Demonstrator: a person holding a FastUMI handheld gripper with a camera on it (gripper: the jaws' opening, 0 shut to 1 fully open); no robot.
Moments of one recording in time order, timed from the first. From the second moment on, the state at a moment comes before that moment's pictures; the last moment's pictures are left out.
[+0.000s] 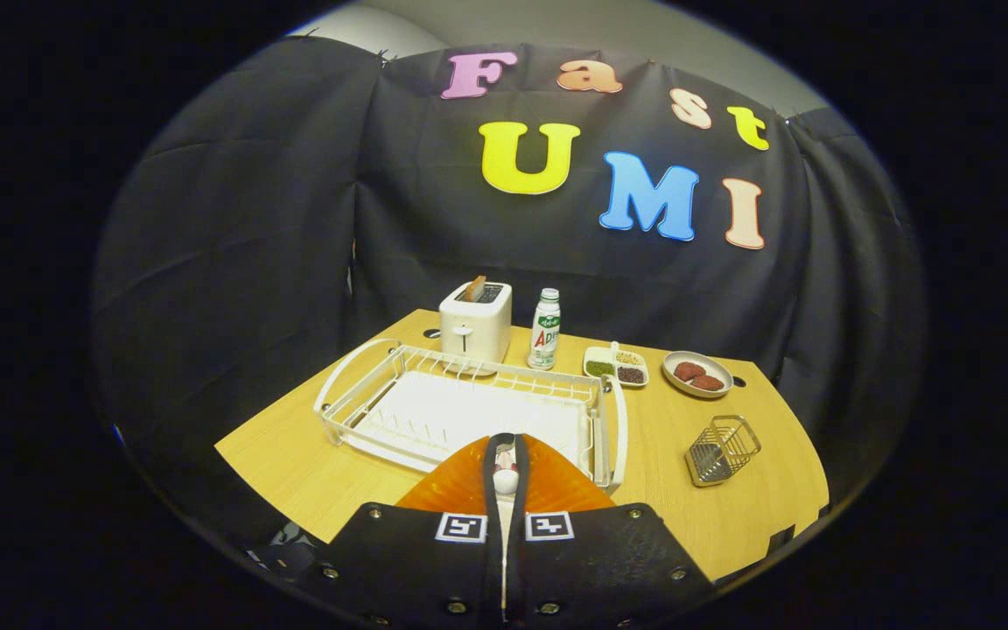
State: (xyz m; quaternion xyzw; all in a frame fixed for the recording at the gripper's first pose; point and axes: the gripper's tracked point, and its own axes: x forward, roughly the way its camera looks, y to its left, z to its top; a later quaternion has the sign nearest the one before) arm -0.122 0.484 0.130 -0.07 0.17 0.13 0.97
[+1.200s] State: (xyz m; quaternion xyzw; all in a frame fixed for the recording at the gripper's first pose) arm -0.134 0.473 0.051 -0.08 0.24 0.15 0.96
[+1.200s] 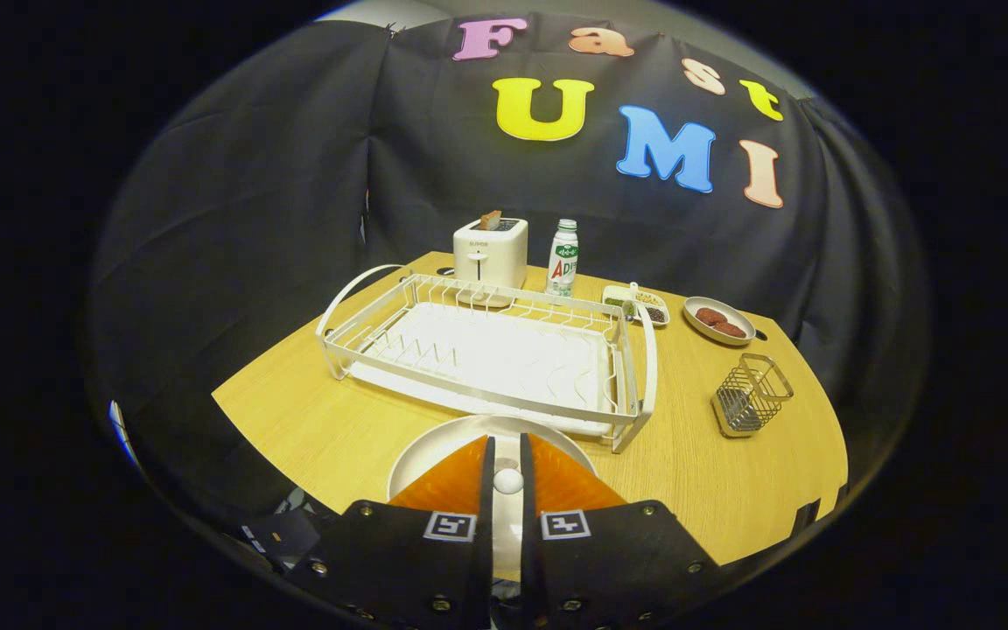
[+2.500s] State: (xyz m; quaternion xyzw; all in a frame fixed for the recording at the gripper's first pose) arm -0.064 0.423 0.223 -0.03 0.07 0.05 1.00
